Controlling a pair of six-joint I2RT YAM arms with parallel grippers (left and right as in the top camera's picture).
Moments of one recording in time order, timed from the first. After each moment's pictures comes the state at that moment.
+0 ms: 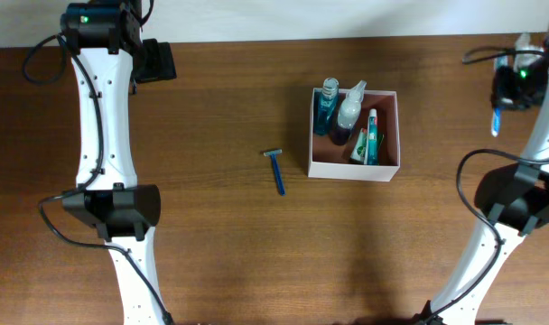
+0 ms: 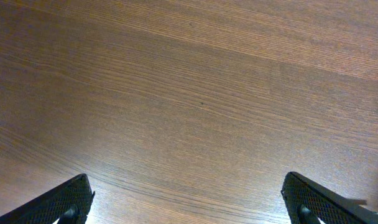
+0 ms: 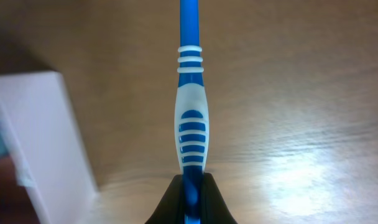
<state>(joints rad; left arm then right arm) -0.03 2.36 2.80 -1.63 -0.20 -0.21 -0.41 2.45 2.75 -1.69 -0.11 -0.14</state>
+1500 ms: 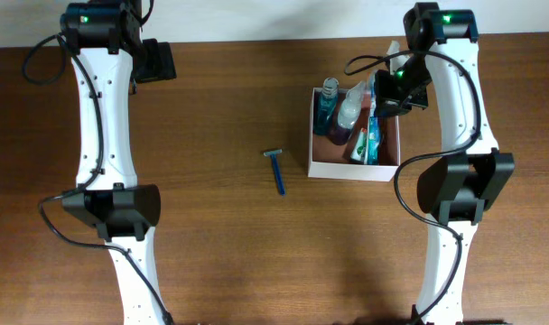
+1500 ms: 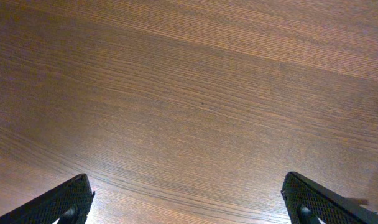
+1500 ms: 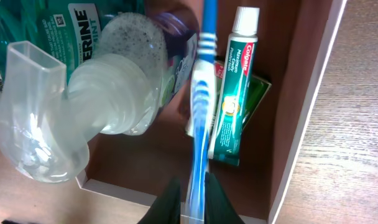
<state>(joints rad) -0.03 2.36 2.80 -1.63 -0.20 -0.21 0.00 2.40 2.51 -1.69 -0.28 0.09</state>
